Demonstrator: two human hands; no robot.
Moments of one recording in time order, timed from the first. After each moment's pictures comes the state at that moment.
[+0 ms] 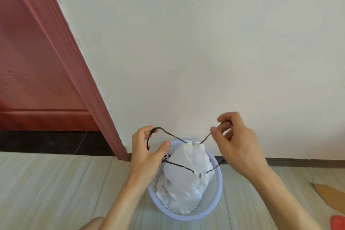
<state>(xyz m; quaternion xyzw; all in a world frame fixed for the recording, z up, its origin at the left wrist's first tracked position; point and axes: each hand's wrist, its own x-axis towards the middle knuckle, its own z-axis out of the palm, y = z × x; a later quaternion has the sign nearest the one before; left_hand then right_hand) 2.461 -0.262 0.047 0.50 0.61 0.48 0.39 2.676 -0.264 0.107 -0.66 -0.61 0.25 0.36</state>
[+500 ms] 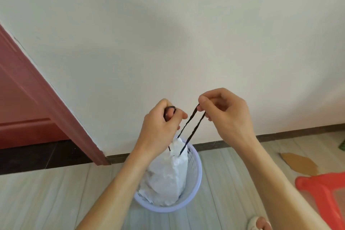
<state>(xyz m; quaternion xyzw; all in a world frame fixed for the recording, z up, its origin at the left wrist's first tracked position) 2.539 -0.236 0.114 0.63 0.49 0.41 0.44 2.701 -0.266 0.138 -0.61 -0.51 0.30 0.53</state>
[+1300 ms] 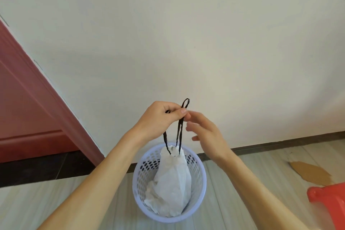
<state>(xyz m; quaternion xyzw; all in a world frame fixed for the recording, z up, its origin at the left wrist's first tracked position) 2.533 -0.205 0.151 0.74 0.46 0.24 0.43 2.689 -0.258 0.096 -0.57 -0.51 0.45 0.46</state>
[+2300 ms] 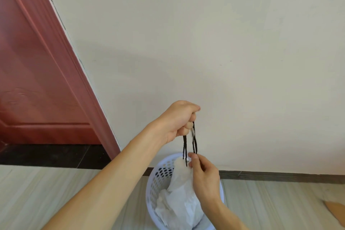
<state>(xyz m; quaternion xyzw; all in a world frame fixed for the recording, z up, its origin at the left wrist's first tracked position) 2.533 -0.174 0.164 0.49 0.53 0.31 0.61 2.621 -0.262 0.019 -0.65 -0.39 0.43 0.49</state>
